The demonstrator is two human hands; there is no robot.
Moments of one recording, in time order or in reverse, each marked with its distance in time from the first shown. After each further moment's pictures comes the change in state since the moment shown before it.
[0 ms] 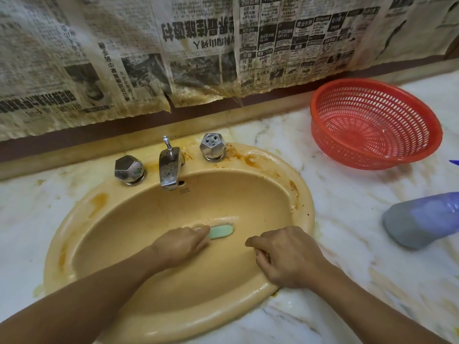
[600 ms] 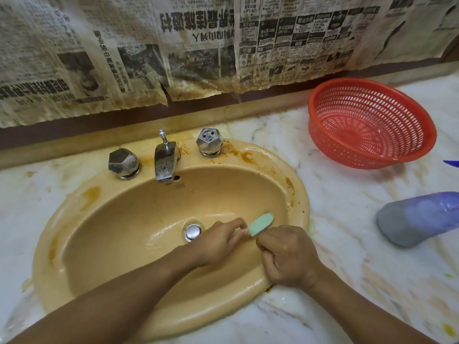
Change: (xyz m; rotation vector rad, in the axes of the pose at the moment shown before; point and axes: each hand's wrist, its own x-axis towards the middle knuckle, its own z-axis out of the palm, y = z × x) left_hand 0.033 0.082 -0.003 -0.581 0.129 0.127; right_hand -0.008 0.008 0.008 0.134 0.357 -0.114
